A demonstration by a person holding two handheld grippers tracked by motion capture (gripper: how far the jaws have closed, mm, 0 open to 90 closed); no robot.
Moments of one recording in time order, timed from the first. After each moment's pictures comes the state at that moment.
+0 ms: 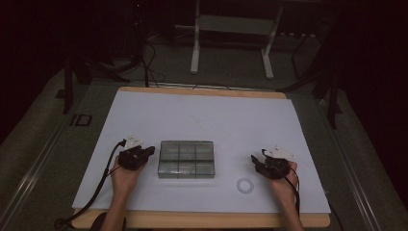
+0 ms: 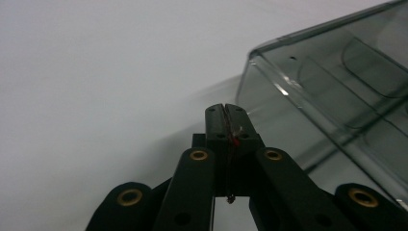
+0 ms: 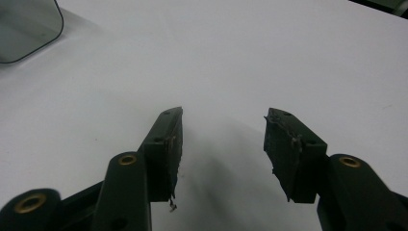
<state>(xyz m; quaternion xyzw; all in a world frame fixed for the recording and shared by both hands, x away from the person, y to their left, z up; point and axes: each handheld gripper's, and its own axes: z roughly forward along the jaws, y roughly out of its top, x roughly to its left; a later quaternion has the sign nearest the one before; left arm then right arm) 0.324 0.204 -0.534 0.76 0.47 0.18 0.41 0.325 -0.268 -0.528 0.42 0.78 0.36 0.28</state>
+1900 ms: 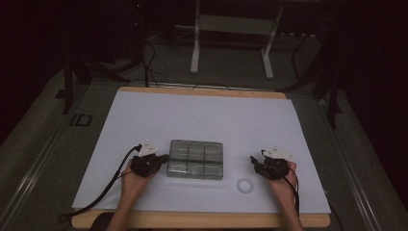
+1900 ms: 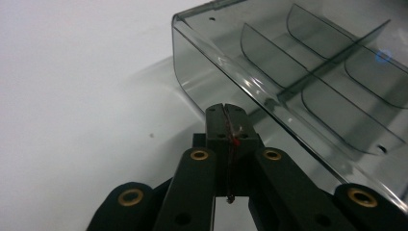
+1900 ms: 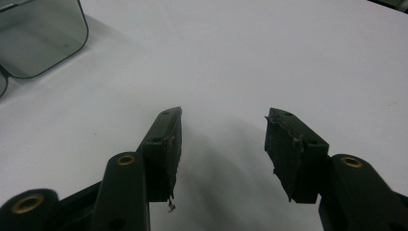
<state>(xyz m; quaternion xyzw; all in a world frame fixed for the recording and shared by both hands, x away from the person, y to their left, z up) 0.311 0.166 -0.535 0.80 0.40 0.15 0.42 0.325 -0.266 -0.530 0.42 0.79 0.36 0.27</state>
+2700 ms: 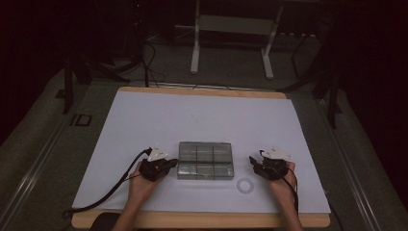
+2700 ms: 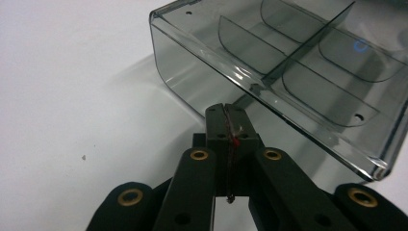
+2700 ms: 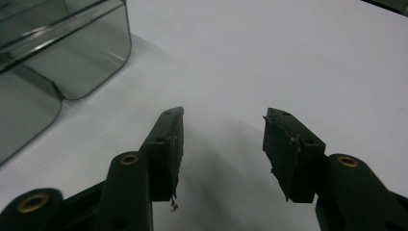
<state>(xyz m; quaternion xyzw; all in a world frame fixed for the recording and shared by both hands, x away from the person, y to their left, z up) 0.305 0.141 -0.536 0.82 0.37 0.14 0.42 0.323 -0.261 -0.529 0.41 0.79 0.36 0.27</state>
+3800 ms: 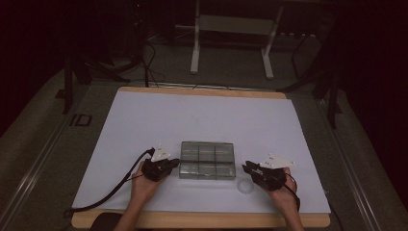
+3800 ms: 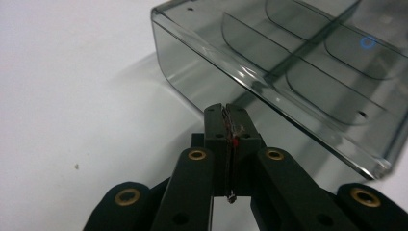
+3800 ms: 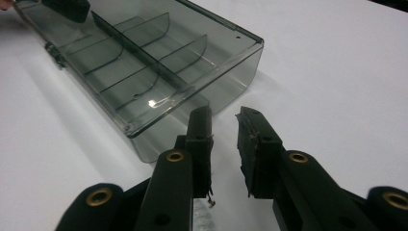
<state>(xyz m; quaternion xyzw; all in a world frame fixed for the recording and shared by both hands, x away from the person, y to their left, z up) 0.302 0.134 -0.536 0.82 0.36 0.14 0.41 0.289 -0.250 -0.508 0.32 0.82 0.43 0.18</state>
